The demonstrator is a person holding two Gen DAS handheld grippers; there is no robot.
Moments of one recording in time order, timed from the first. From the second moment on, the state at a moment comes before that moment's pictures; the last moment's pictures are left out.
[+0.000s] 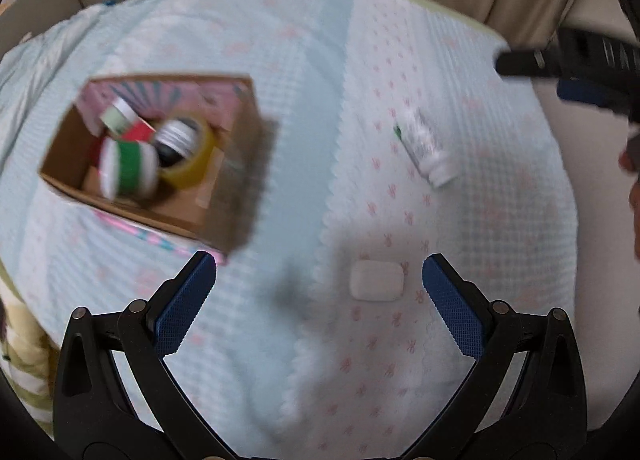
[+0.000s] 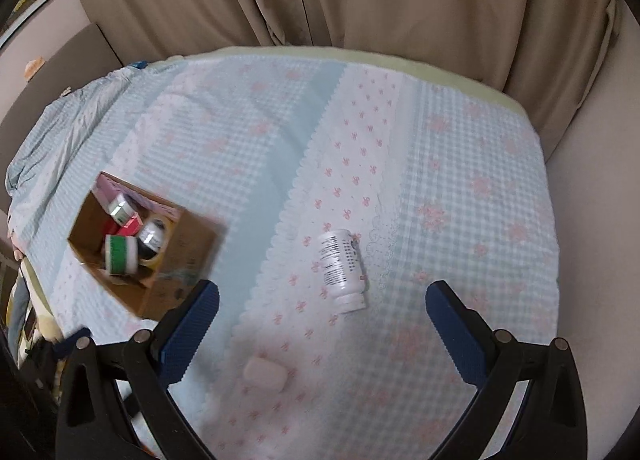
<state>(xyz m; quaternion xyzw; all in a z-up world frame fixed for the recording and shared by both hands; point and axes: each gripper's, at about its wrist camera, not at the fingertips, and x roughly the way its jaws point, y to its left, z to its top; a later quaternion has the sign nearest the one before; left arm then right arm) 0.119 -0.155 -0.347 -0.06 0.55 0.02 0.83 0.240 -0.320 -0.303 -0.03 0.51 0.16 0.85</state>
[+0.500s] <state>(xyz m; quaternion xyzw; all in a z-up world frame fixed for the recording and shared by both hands) 0.117 -0.222 -0.481 -0.04 0.57 0.04 0.82 0.298 -0.302 -0.447 -0.10 0.54 0.21 0.81</state>
